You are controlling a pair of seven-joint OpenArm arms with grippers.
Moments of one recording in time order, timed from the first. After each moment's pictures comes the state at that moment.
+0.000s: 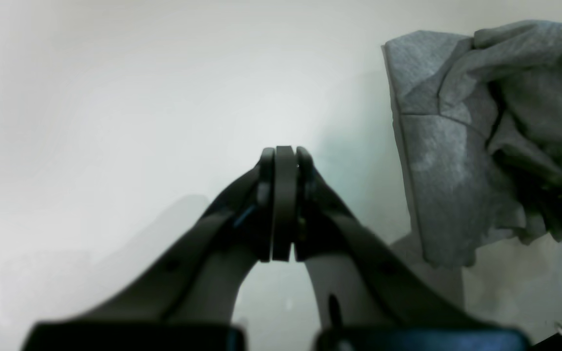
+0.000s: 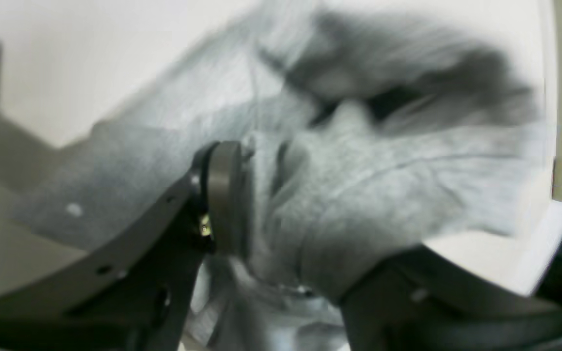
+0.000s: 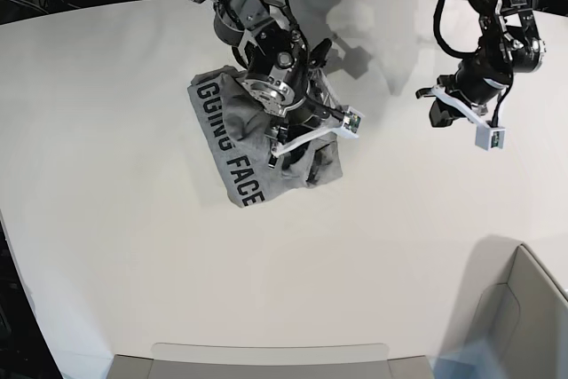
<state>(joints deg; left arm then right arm) 14.1 -13.3 -23.6 110.7 -39.4 -8.3 64.8 0.9 -6.4 -34.8 101.8 -28.3 35.0 -61.7</state>
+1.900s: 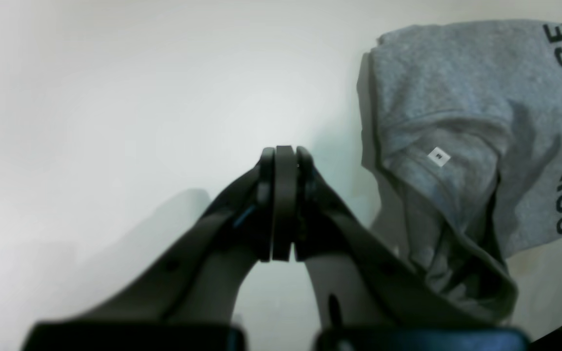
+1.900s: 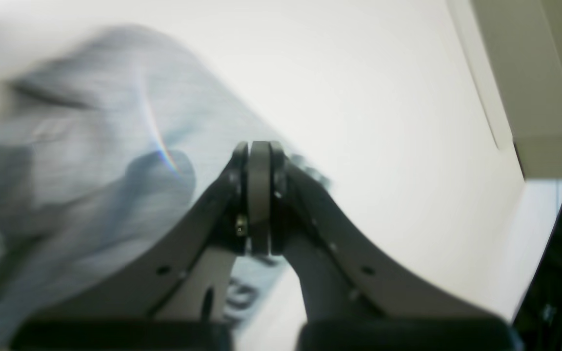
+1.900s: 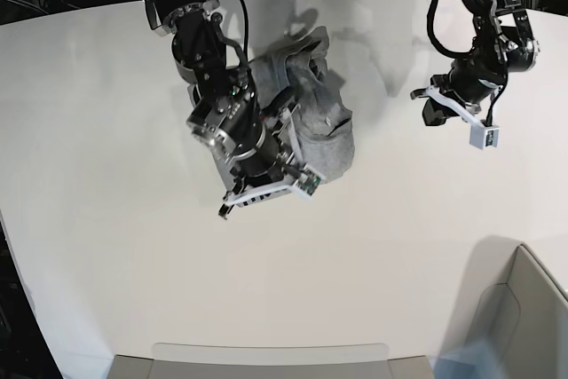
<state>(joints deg) 13.6 -11.5 -23.3 109.9 -40.2 -8.3 64.6 10.5 -1.3 -24.1 103.5 -15.9 35.0 -61.5</state>
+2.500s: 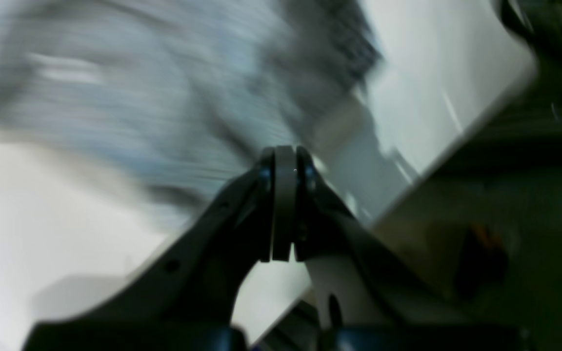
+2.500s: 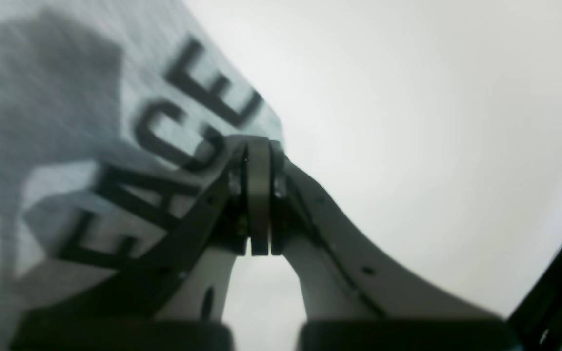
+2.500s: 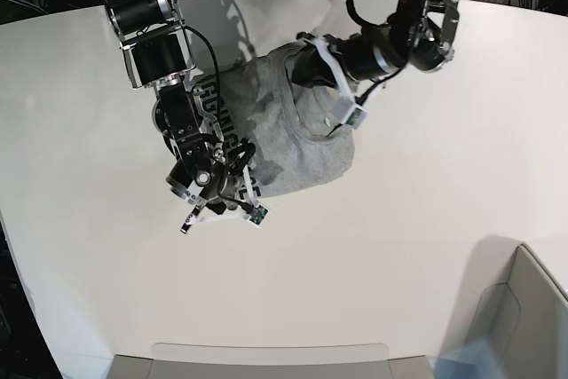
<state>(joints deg) 13.8 -11.2 13.7 112.9 -40.4 -8.4 63.7 22.0 3.5 -19.7 75.9 -15.2 35.0 -60.5</state>
